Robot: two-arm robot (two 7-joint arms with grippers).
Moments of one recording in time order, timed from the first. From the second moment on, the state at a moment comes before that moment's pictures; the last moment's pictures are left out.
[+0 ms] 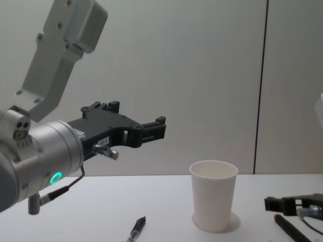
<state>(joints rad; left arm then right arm) -0.24 0.38 0.45 -1.63 -0.20 0.01 -0.01 0.21 0.10 -0.26 -1.43 0.19 0.39 -0.21</state>
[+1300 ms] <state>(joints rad) -0.24 0.38 0.45 -1.63 -0.20 0.01 -0.01 0.35 0.06 -0.22 -1.16 0.20 0.44 -0.17</state>
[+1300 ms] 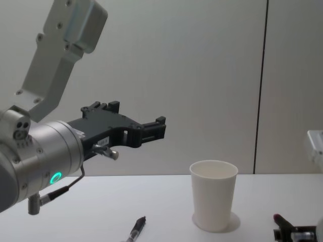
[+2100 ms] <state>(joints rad) -0.24 0.38 0.45 -1.63 -0.20 0.01 -0.01 0.35 0.05 -0.22 -1.15 0.18 0.40 -0.16</state>
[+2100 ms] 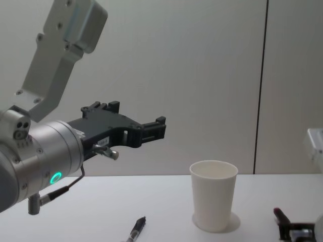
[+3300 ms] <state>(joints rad) -0.24 0.38 0.45 -1.63 -0.20 0.01 -0.01 0.24 0.08 -0.21 -1.35 0.16 -0.04 0.02</state>
